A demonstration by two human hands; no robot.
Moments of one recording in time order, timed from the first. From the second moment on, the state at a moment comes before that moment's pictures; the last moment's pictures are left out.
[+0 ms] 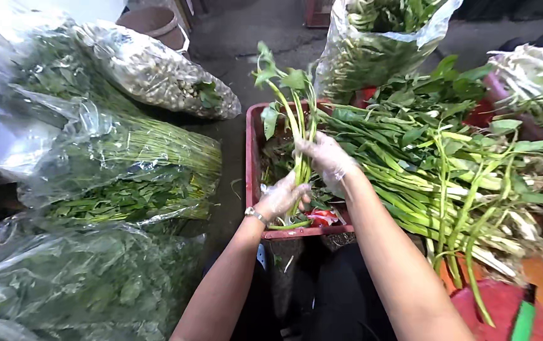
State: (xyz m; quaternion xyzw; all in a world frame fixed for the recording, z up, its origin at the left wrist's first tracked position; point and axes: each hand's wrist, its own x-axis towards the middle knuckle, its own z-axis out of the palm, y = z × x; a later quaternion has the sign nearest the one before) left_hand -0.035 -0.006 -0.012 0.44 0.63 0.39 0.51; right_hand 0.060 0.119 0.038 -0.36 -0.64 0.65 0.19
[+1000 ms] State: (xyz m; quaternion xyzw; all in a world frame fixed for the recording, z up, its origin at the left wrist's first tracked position) left_hand -0.020 -0.002 -0.012 0.33 0.57 0.54 0.52; right_hand 0.071 0.111 0.036 -0.32 -0.66 0.65 0.21
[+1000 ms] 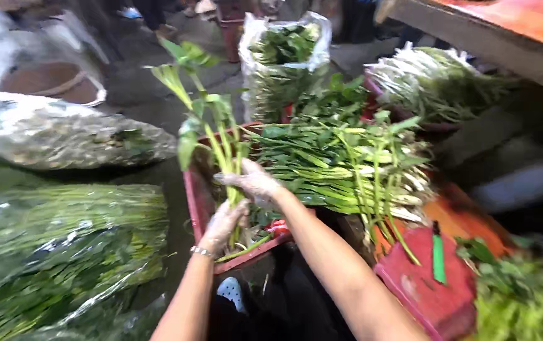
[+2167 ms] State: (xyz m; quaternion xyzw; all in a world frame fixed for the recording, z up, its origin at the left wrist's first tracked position) left_hand 0.002 0.007 -0.014 0.41 0.63 0.53 0.38; right_hand 0.125 0.091 0.046 -0.36 -0.63 0.61 0.32
